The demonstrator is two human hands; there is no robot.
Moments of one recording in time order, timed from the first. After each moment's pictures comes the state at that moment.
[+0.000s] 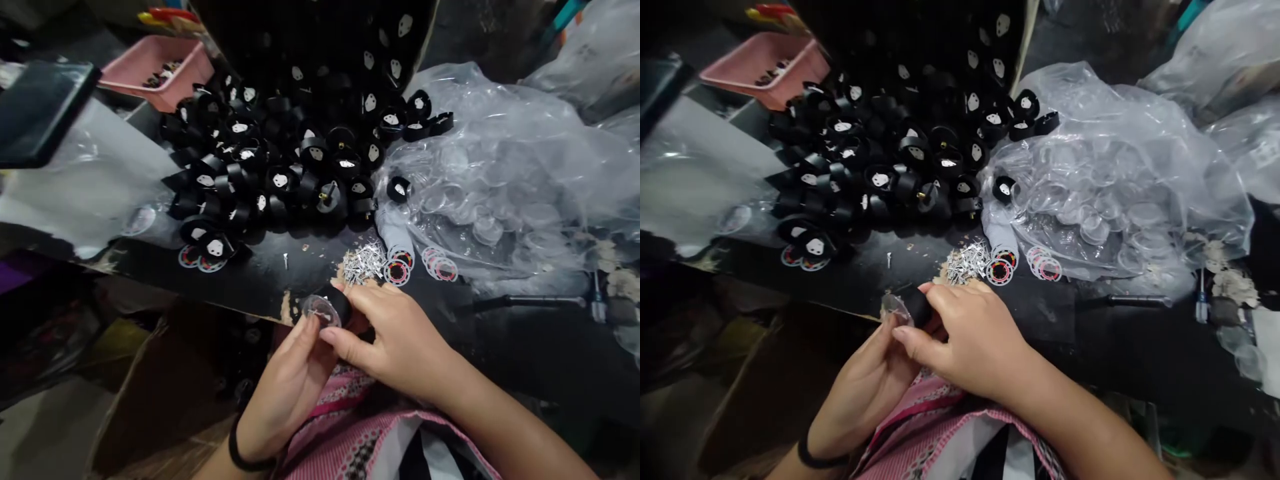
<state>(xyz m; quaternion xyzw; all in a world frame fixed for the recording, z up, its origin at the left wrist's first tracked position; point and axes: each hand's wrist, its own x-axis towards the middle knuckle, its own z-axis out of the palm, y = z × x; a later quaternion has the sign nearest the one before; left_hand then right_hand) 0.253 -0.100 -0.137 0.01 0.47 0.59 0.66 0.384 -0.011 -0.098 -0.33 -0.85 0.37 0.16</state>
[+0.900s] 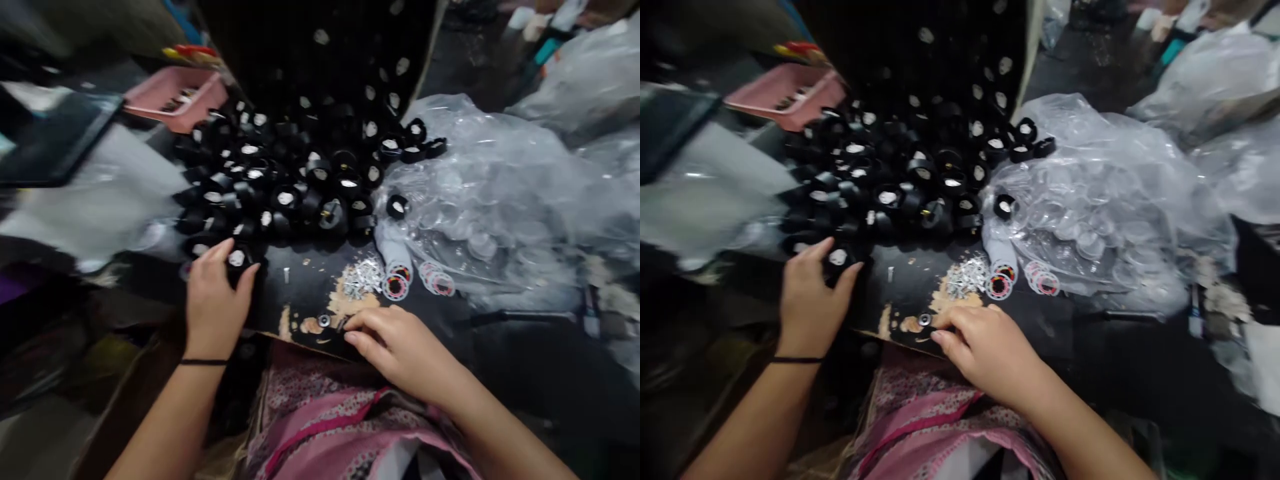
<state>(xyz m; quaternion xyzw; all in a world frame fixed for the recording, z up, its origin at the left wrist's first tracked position) 0.123 -0.041 -0.168 0.50 0.79 0.34 0.04 0.396 -0.007 -0.108 -0.36 -0.82 0.44 0.10</state>
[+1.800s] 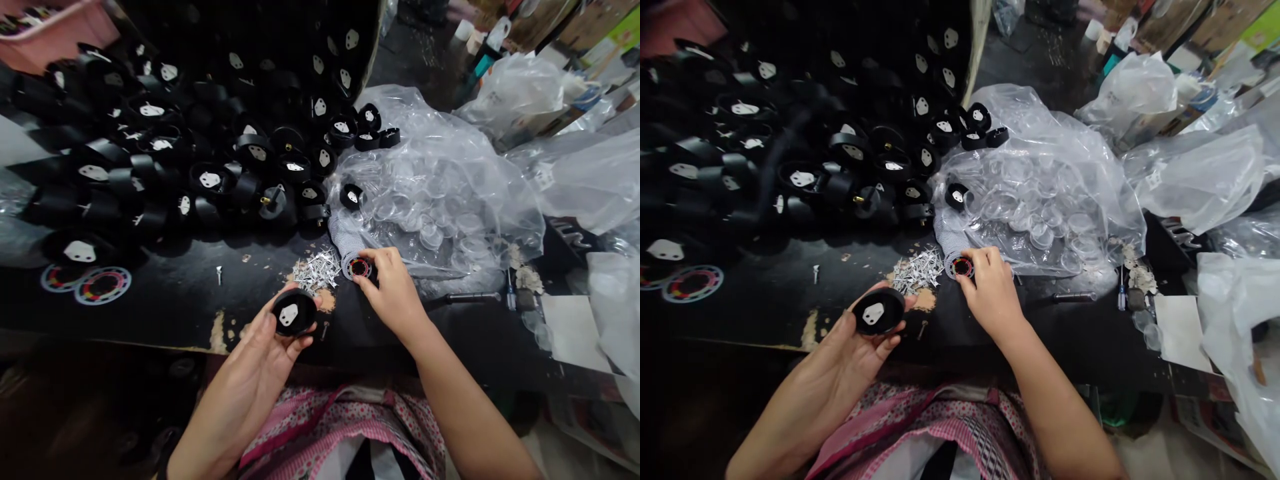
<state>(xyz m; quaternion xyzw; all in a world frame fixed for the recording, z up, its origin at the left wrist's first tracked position) 0.263 -0.075 -0.150 0.02 0.47 0.58 0.67 0.445 0.042 -0.154 -0.54 -0.79 0.24 0.19</state>
